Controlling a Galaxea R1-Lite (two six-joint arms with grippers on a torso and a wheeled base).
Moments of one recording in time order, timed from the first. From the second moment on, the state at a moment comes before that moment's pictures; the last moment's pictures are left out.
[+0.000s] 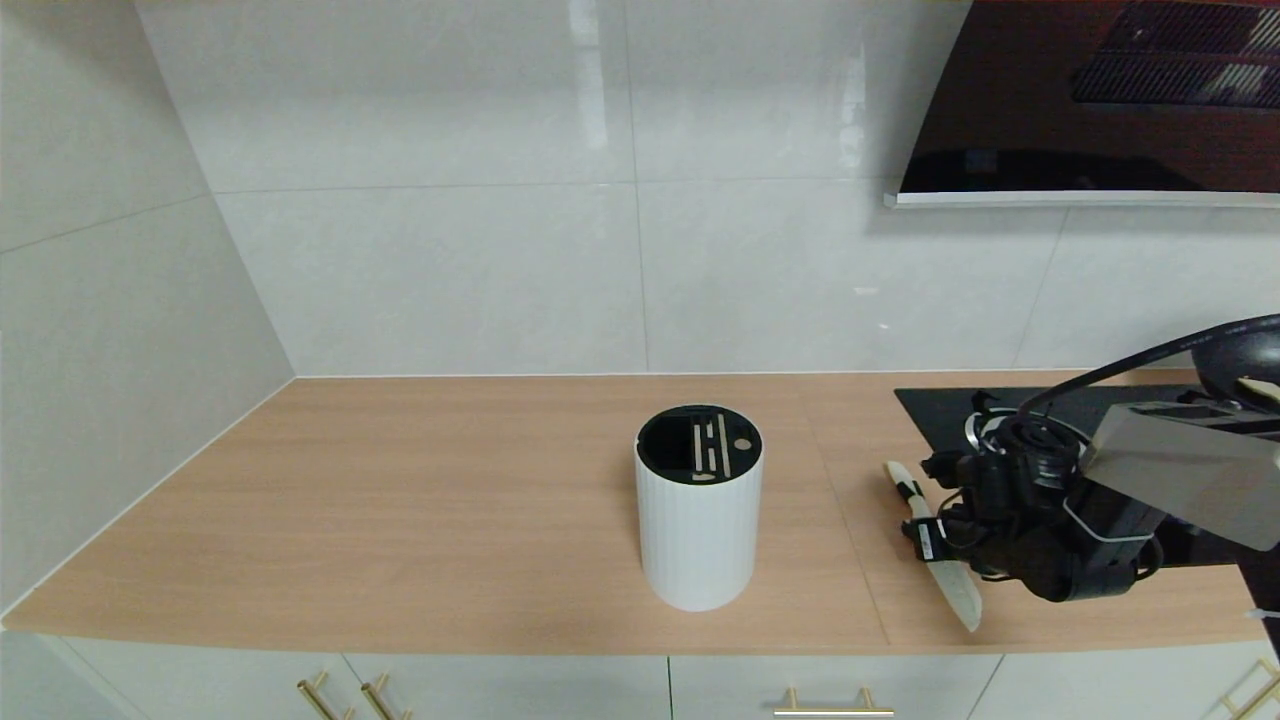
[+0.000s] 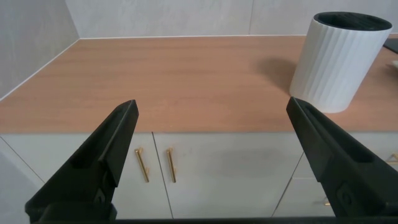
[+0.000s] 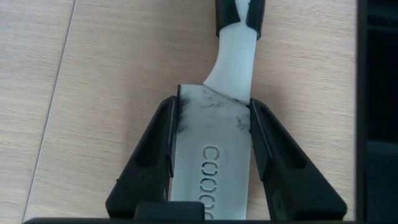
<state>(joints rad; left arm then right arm) 0.00 0.00 0.00 0.00 -0.01 0.01 0.08 2.50 -1.00 -0.82 -0.01 -0.04</state>
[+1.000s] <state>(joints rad) 0.00 0.29 -0.39 0.08 -0.14 0.00 0.26 2.01 -0.79 -0.88 -0.04 -0.03</state>
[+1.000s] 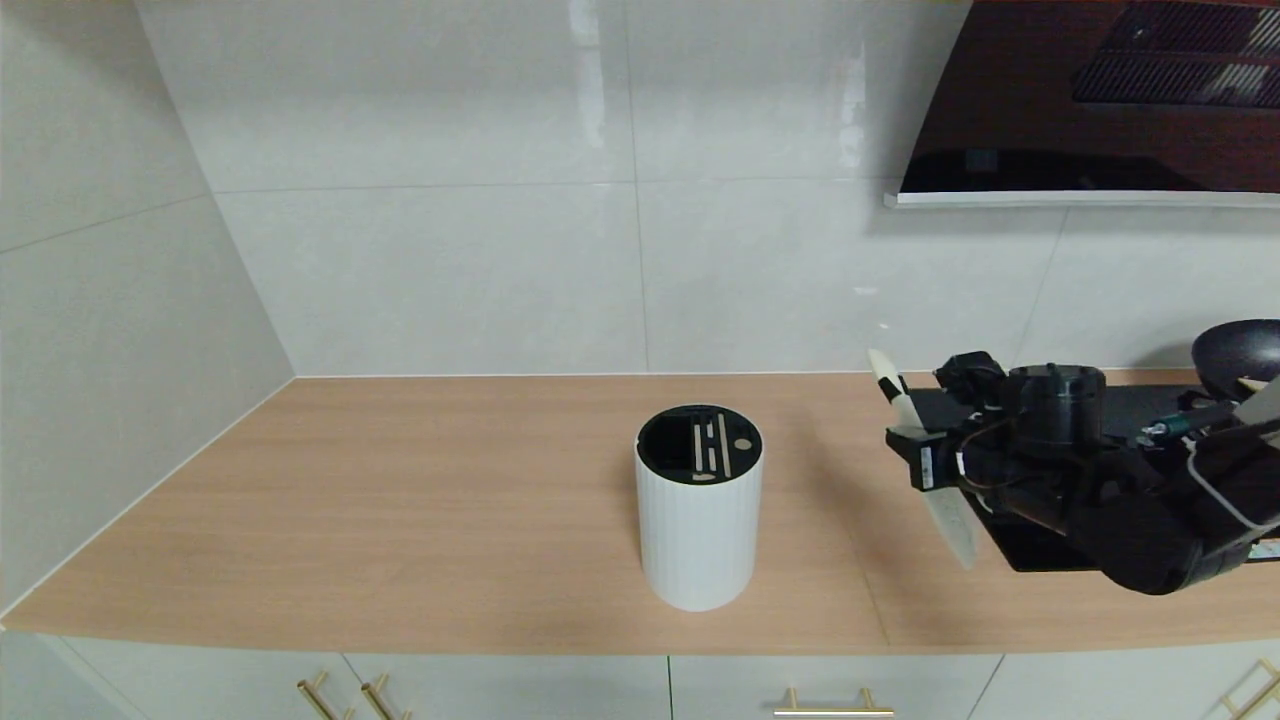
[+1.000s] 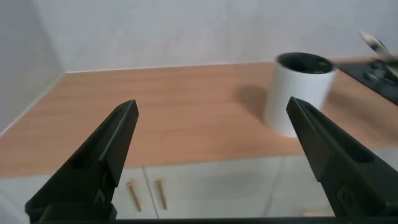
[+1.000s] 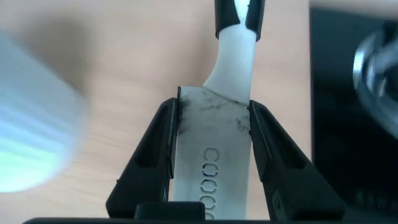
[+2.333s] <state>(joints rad) -0.50 1.74 -0.93 -0.76 -0.52 -0.75 0.81 1.74 -0.89 -0.66 -0.26 0.04</state>
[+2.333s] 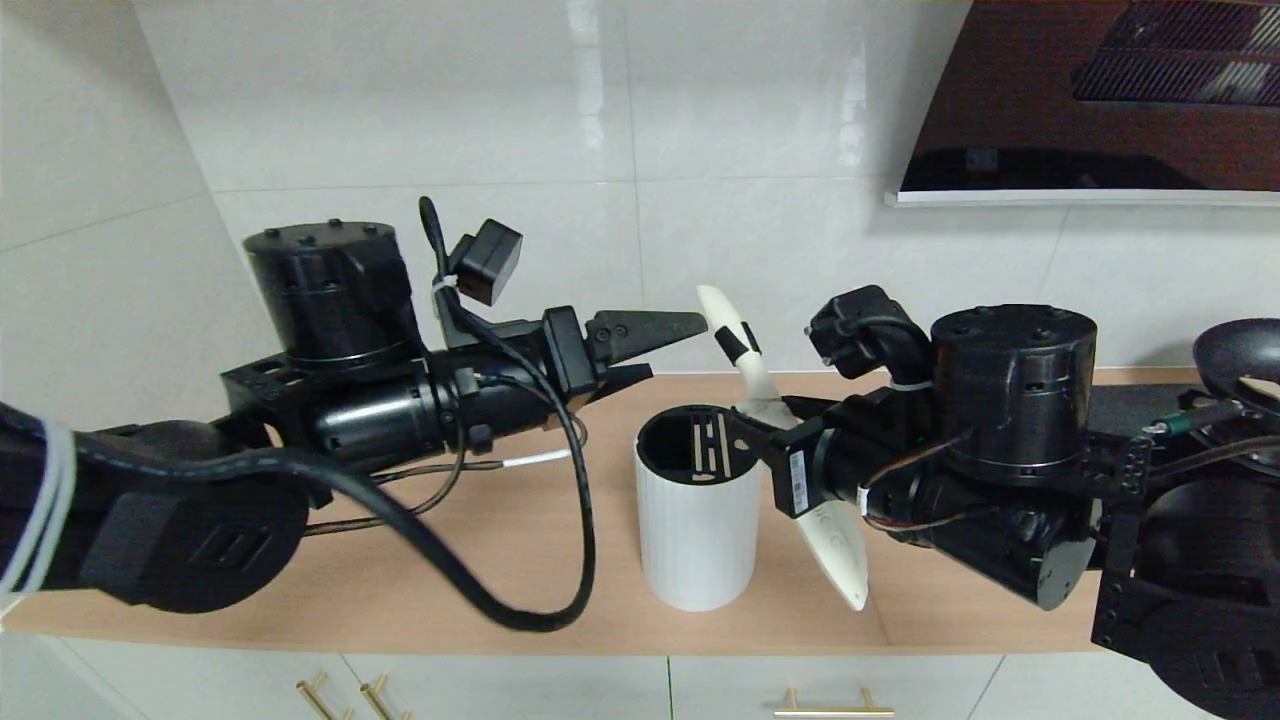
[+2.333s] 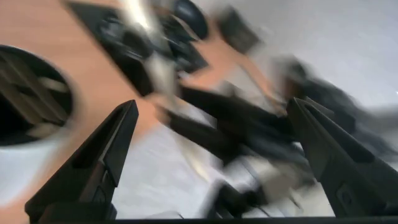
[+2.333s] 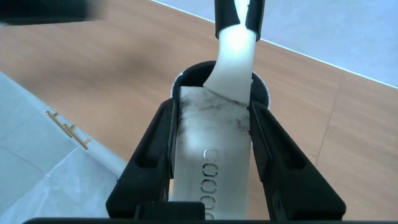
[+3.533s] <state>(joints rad) -0.60 1.91 -0.97 -0.93 -0.40 -0.66 0.89 1.73 -0.87 -0.65 -0.26 0.05</state>
